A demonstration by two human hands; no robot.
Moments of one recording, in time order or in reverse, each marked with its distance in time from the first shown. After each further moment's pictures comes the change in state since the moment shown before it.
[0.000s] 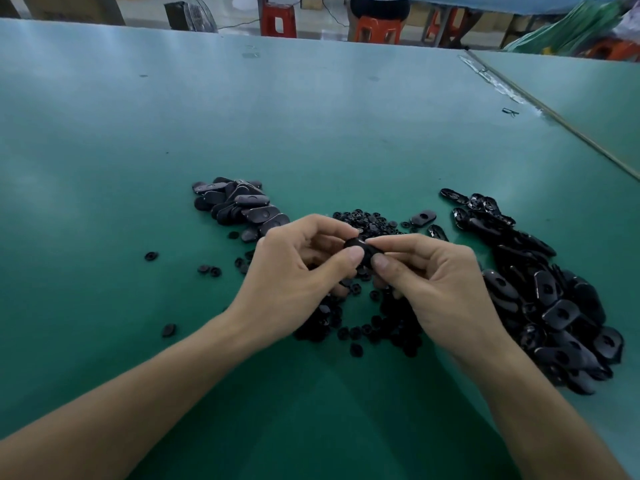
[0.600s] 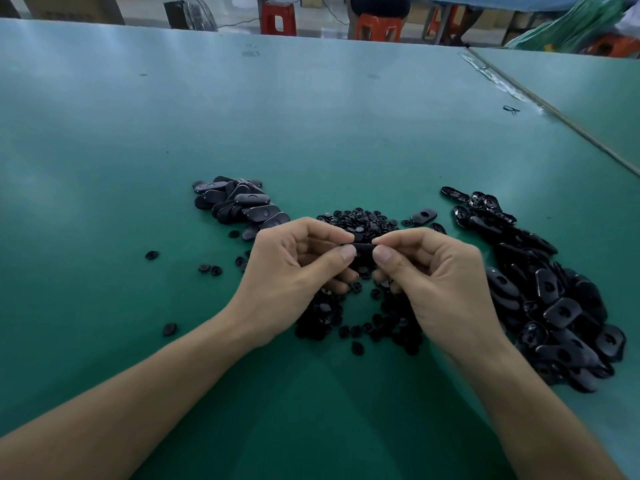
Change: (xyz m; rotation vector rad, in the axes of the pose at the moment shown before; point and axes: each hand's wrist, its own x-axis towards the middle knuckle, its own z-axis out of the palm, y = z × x) left_hand -0.002 -0.003 -0.002 -0.171 -0.014 -0.013; right_hand -0.002 -0.001 0.005 0.029 0.090 -0.022
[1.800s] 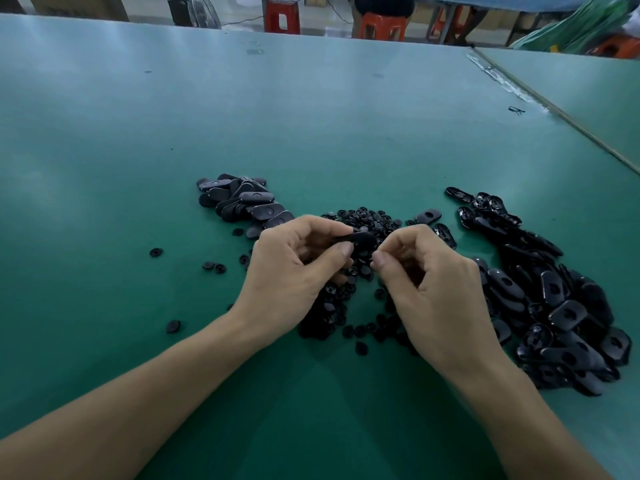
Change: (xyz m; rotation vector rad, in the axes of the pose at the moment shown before) left_hand 0.002 -0.006 0.000 0.100 0.082 0.028; right_hand -0.008 -0.006 0.008 -0.489 0.034 -0.216
